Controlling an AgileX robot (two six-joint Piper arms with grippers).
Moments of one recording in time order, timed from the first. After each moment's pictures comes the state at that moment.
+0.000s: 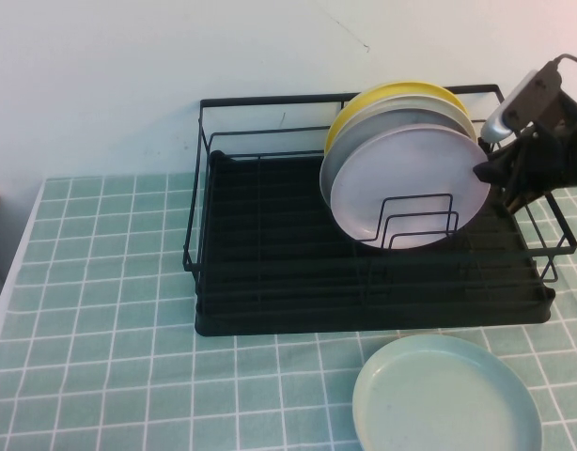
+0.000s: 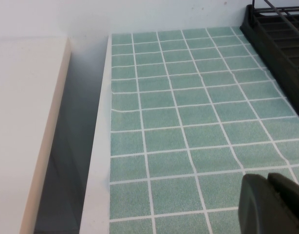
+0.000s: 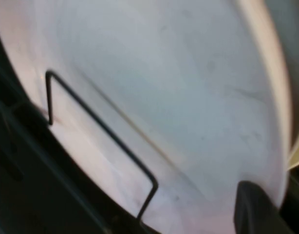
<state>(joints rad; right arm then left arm) 0.07 1.92 -1.31 1.07 0.45 -1.69 0.02 -0.01 0.02 -0.11 0.37 0.06</state>
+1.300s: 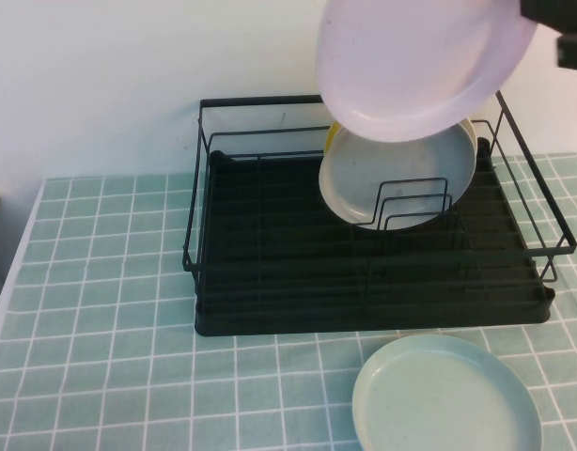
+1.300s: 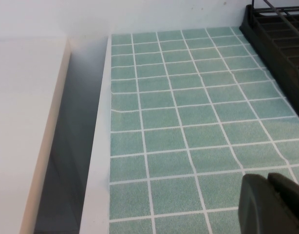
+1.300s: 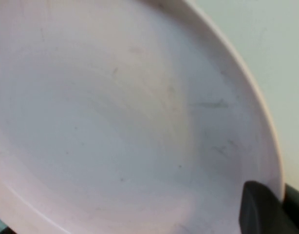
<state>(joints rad) 0.07 1.47 -1.31 1.22 0.59 -1.43 0.02 -0.01 0.02 -0.11 0.37 0.06</state>
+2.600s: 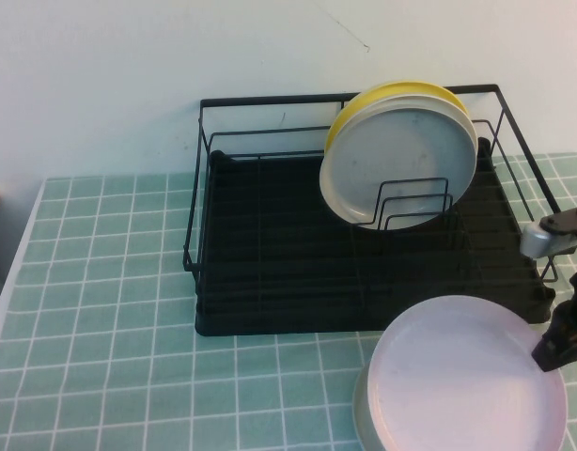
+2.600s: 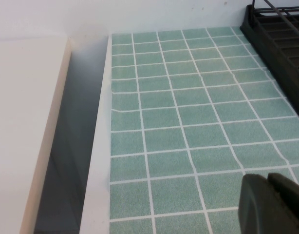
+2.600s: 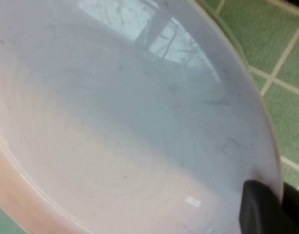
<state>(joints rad) 0.07 1.67 -0.99 0.47 0.95 -0.73 0.02 -0.01 0.02 -0.11 0.37 0.06</state>
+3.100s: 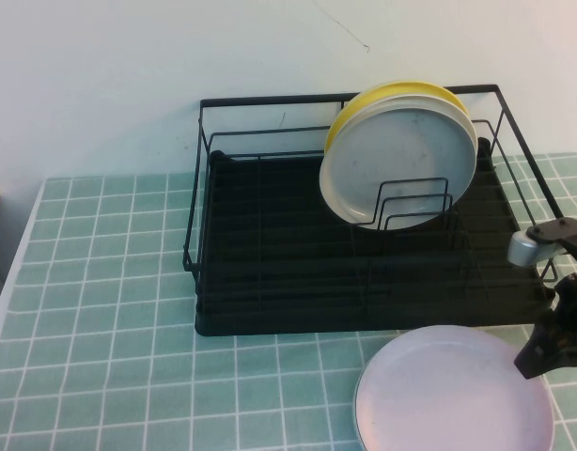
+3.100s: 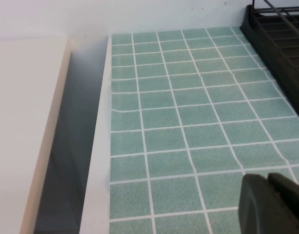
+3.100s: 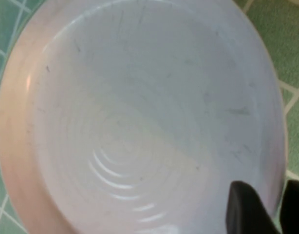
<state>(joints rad) 0.07 1.75 -0.99 0.54 0.94 -0.83 0.02 -0.01 0.02 -0.11 0.37 0.06</state>
